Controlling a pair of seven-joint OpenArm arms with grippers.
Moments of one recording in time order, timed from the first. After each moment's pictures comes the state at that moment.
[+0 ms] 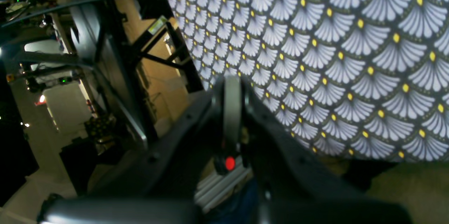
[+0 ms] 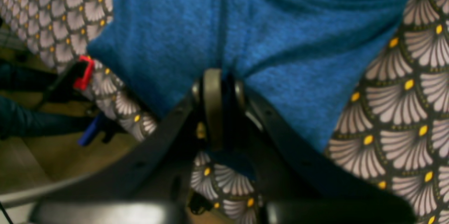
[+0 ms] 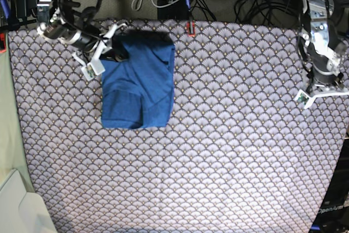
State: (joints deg) left arm 11.6 -21.0 -13.6 113.2 24.9 -35.1 57.5; right arm -19.8 10.2 8.4 100.3 27.5 39.3 -45.2
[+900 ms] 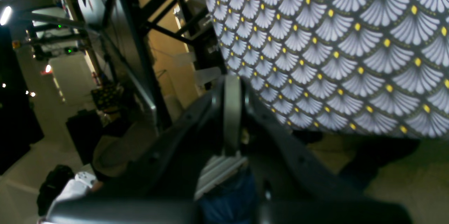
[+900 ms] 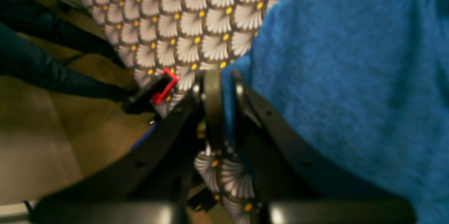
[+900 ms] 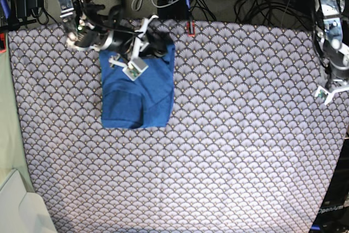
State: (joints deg) left arm 15.1 -22.9 -21.0 113.3 24.4 -34.9 57.1; right arm -14.2 10.9 -9.1 97.7 27.4 39.3 -44.7
